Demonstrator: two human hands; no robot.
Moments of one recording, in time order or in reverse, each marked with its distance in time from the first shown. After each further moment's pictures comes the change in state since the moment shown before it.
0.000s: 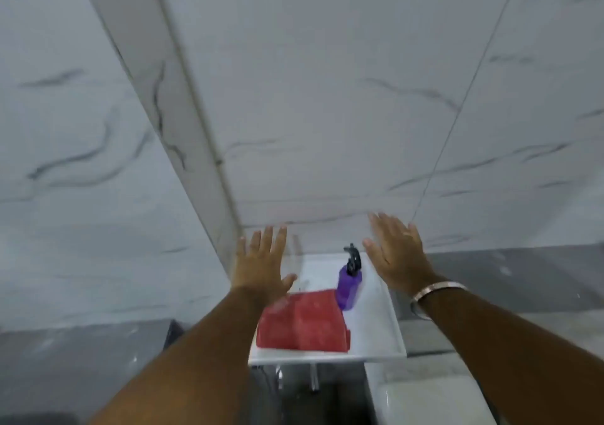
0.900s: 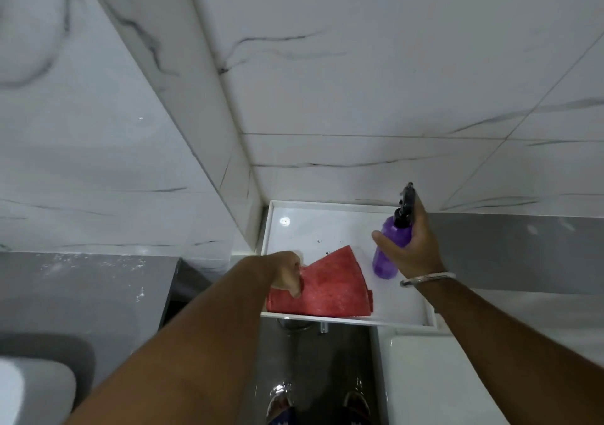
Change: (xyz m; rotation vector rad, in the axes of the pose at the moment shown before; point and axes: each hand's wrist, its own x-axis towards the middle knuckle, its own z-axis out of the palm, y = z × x) left_hand 0.017 -0.009 0.099 -0.587 -0.892 -0.026; right_hand -0.007 0.020 0.104 0.737 0.018 0.278
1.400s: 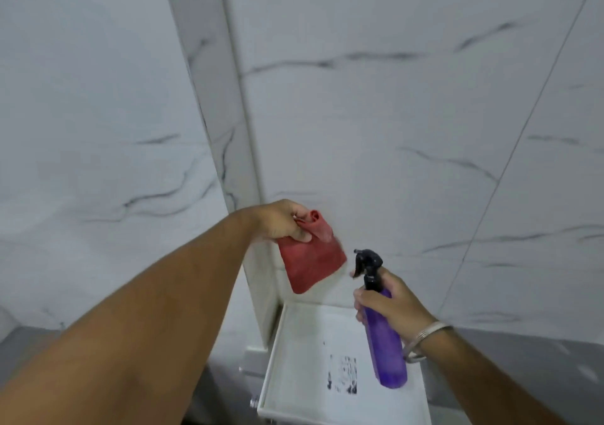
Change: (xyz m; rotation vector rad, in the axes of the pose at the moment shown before) left_hand -0.195 0.112 -0.189 -0.331 0.482 0.330; right_hand -0.006 -0.152 -0.040 0.380 -0.444 -0.008
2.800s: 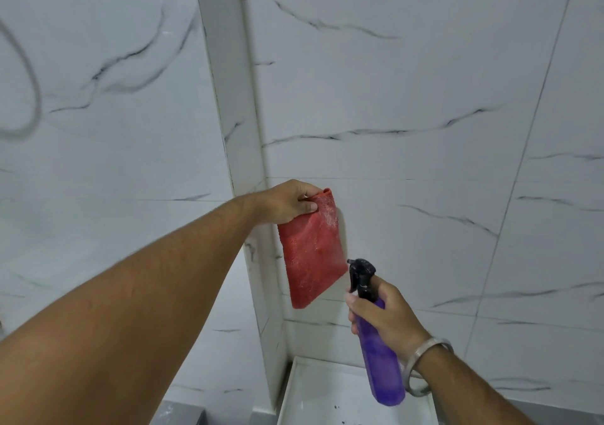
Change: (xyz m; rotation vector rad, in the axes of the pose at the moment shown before) left_hand -0.038 0.095 -0.075 0.297 0.222 0.364; right_hand 0.016 -0.071 0.028 -0.064 0.029 -0.225
